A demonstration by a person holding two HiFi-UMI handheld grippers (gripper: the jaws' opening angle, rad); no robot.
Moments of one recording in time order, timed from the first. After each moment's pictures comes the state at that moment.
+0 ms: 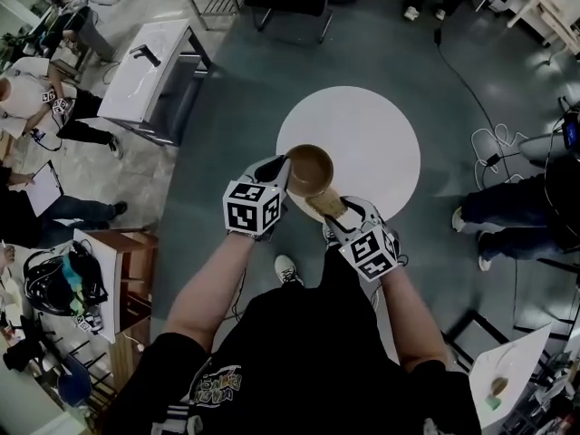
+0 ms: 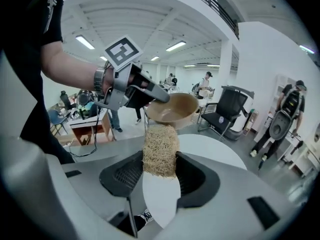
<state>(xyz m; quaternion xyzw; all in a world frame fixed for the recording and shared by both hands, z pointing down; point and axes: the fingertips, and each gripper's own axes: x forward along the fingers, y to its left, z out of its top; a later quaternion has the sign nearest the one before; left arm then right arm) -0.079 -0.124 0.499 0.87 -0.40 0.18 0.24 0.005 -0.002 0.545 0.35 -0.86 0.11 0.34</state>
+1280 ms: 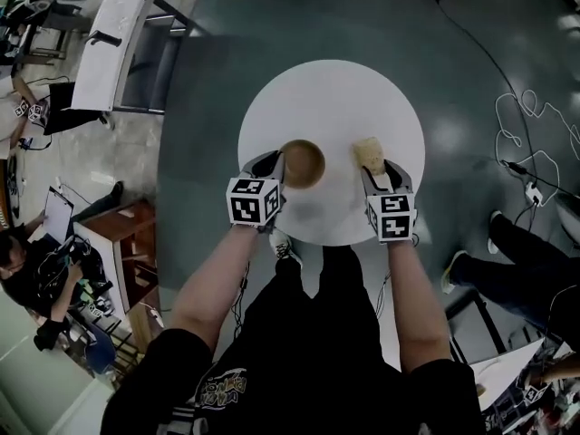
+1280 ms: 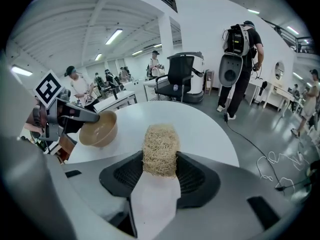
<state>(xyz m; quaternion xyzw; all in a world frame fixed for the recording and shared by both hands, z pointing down) 0.000 -0.197 0.687 0.79 -0.43 0.29 0.33 0.209 -0.144 0.695 0.52 -0.74 0.30 0.30</state>
